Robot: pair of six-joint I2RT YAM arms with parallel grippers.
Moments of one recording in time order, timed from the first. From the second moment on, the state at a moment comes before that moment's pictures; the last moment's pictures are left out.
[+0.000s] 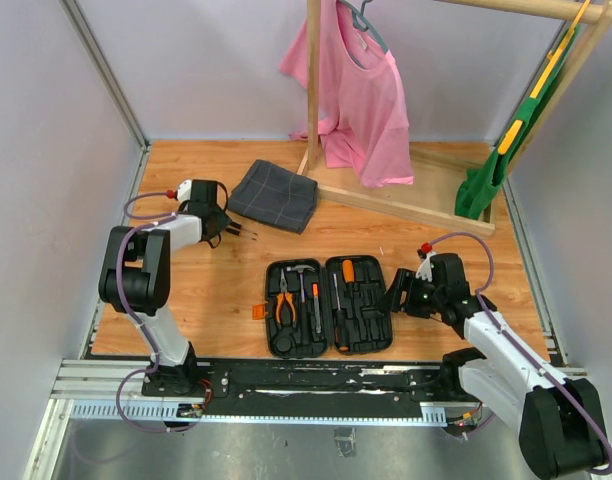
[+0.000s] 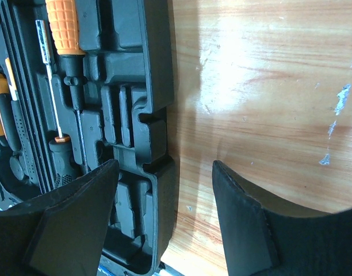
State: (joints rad) left arm -0.09 1.77 0.95 -0.04 -0.28 -0.78; right arm 0.25 0.88 0.32 -0.31 -0.37 0.47
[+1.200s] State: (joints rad) left arm -0.09 1.65 0.82 -0.02 -0.32 -0.69; right arm 0.25 0.88 0.30 -0.30 -0.38 0.47
